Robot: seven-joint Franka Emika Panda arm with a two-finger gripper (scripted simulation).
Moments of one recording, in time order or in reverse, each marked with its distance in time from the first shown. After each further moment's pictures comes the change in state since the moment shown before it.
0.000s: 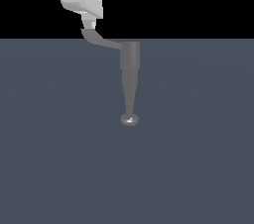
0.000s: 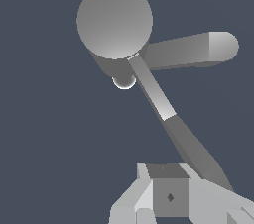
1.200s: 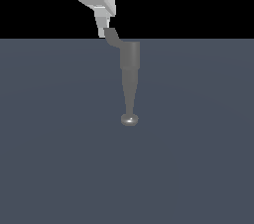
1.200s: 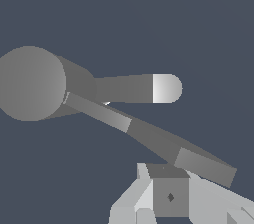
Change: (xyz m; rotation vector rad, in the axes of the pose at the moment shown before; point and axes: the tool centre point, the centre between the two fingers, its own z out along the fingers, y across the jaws) arm 0.045 0.061 0.000 0.000 0.000 -0.012
